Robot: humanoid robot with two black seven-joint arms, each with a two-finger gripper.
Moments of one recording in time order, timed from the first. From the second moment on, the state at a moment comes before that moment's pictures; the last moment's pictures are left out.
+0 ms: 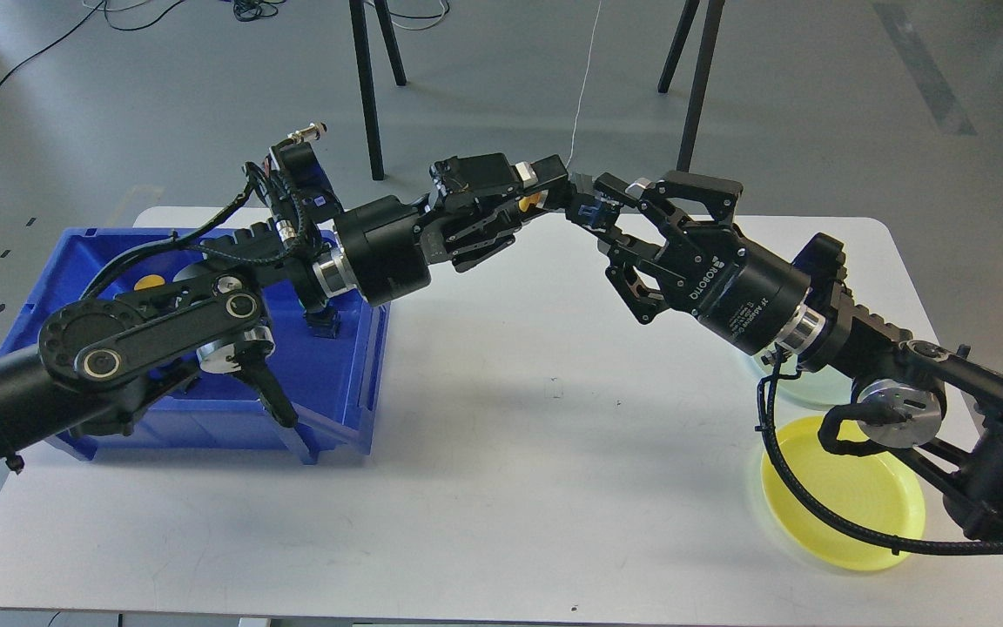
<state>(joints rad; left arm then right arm) -0.93 0.44 -0.31 -1.29 0.68 -0.29 -0.49 0.62 -0.55 0.58 1.41 -0.27 0.49 0.37</state>
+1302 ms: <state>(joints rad) -0.93 0.44 -0.33 -1.22 0.55 -0.33 -0.49 -0.58 -0.57 1.20 1.47 -0.03 0.39 0.39</state>
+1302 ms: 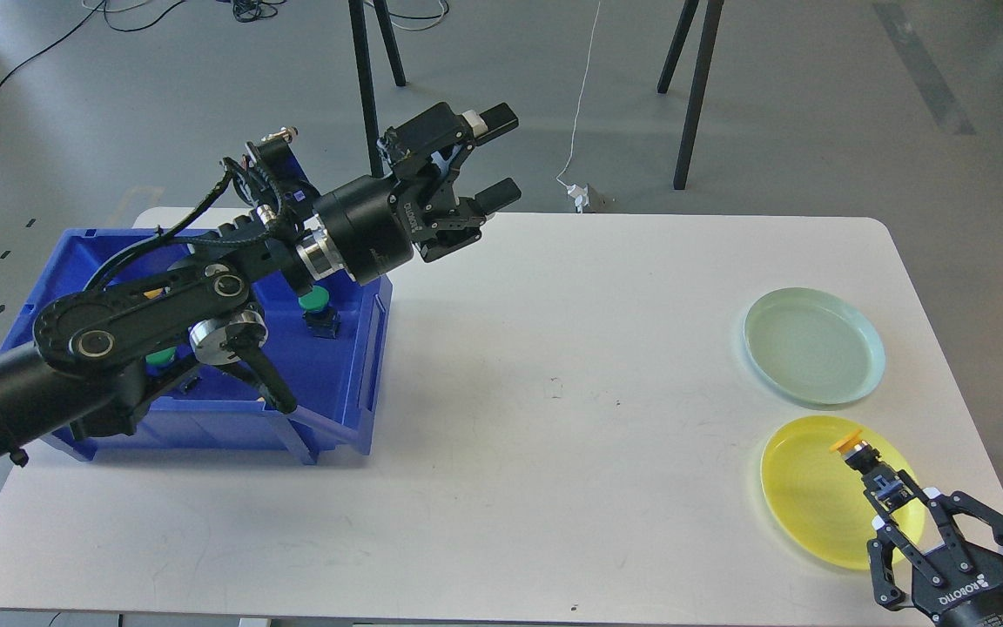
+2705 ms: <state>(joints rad) -0.96 0.91 0.06 -0.87 1.43 -0.15 -0.49 0.36 -0.72 0.93 1.41 0.10 0.26 0.30</state>
